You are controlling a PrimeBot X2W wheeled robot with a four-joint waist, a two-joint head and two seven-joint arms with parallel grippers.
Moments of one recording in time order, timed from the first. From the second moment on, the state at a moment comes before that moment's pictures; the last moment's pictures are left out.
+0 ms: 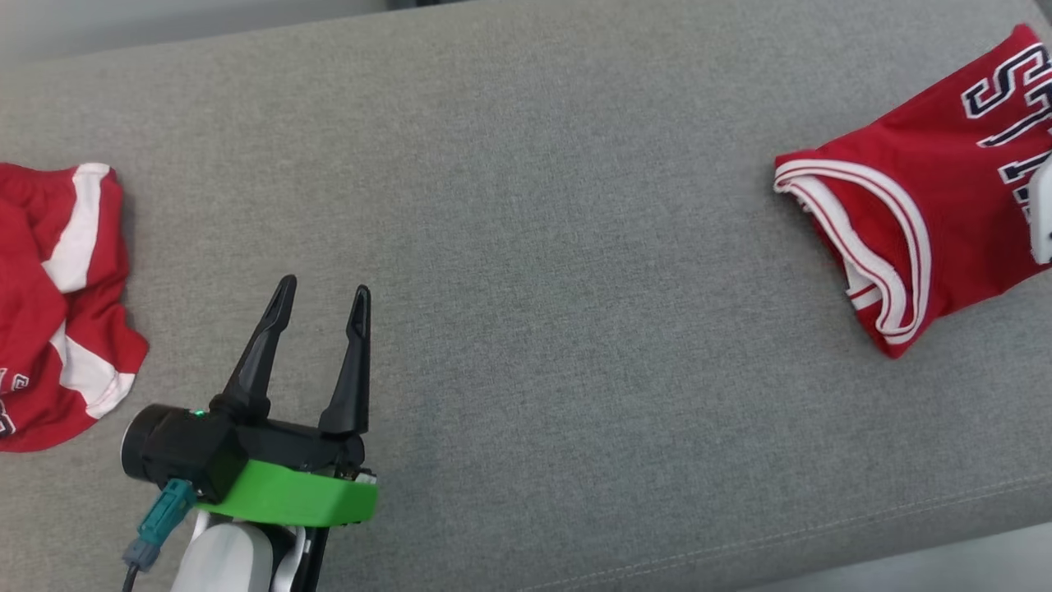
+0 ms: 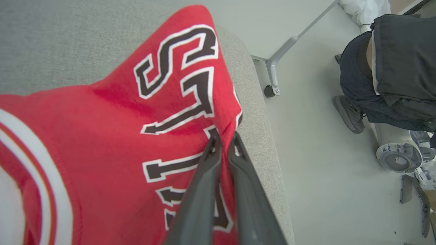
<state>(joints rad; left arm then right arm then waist) -0.12 0.12 -0.19 -0.01 -0.29 -0.13 -0.26 -0.83 -0.53 0.12 0.82 0.06 0.13 0.28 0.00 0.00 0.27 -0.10</state>
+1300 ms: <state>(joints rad) -0.02 0.07 -0.05 0.18 -0.31 -0.13 -0.26 -0.37 -0.14 -0.03 0.50 0.15 0.13 -0.24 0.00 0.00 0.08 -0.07</state>
